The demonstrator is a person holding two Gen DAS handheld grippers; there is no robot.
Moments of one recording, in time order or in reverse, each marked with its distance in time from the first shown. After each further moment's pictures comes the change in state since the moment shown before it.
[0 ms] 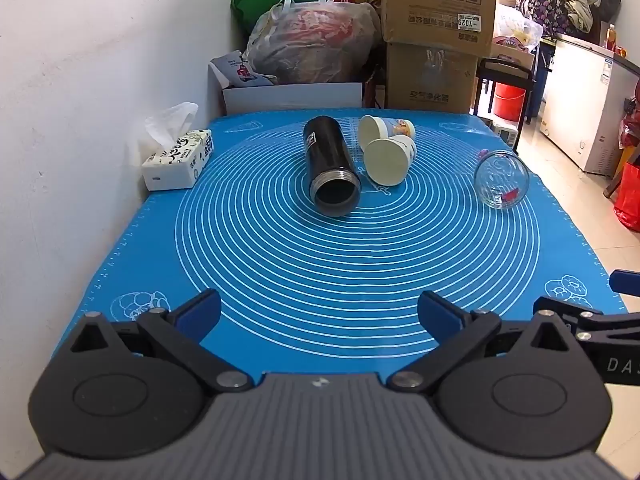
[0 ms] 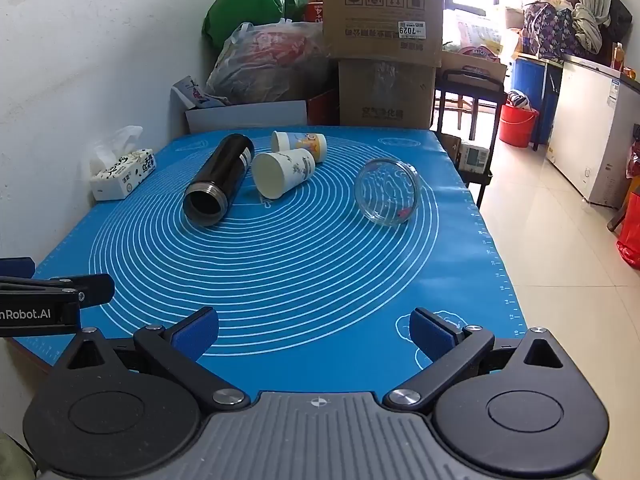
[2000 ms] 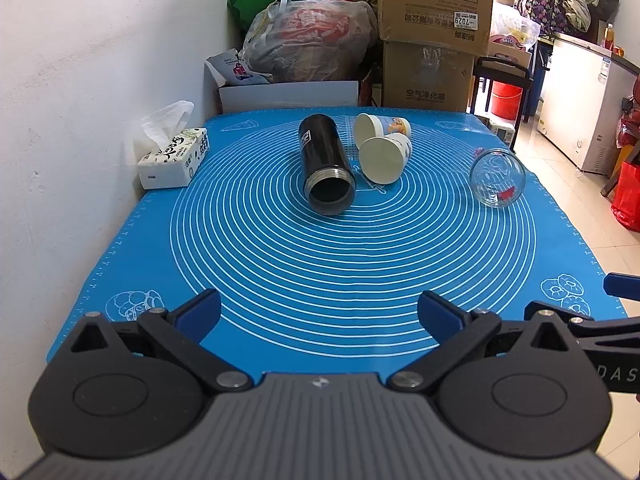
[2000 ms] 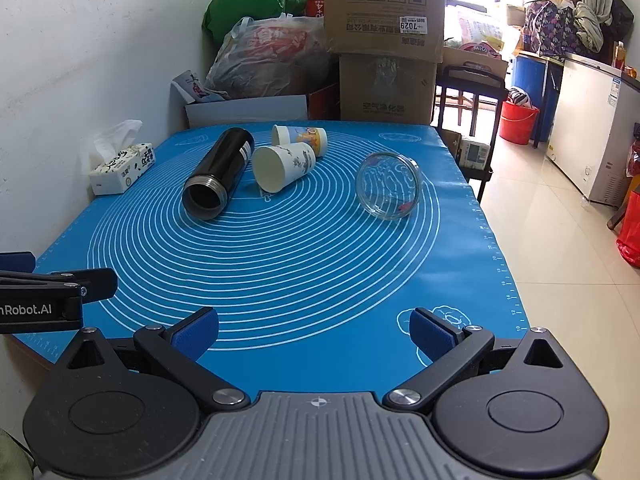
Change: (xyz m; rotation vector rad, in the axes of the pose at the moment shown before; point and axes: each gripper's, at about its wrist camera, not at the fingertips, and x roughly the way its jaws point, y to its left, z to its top) left arm 0.002 -0.002 0.000 -0.005 -0.009 -0.013; right arm 0.004 0.002 -0.003 -0.008 0.013 -0.006
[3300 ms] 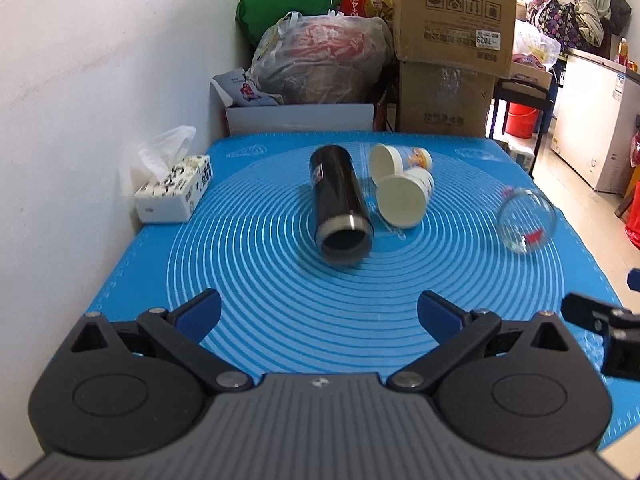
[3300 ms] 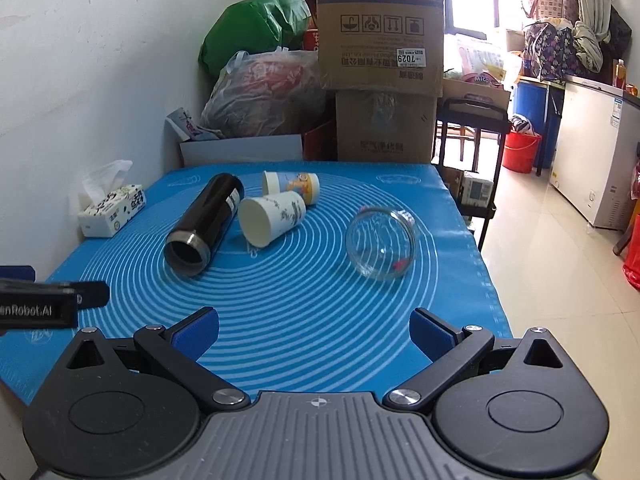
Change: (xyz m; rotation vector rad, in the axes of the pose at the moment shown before) left arm 0.045 0.004 0.045 -0.017 -0.055 0.032; right arm 0.029 -0.022 0.040 -0.001 -0.108 0.014
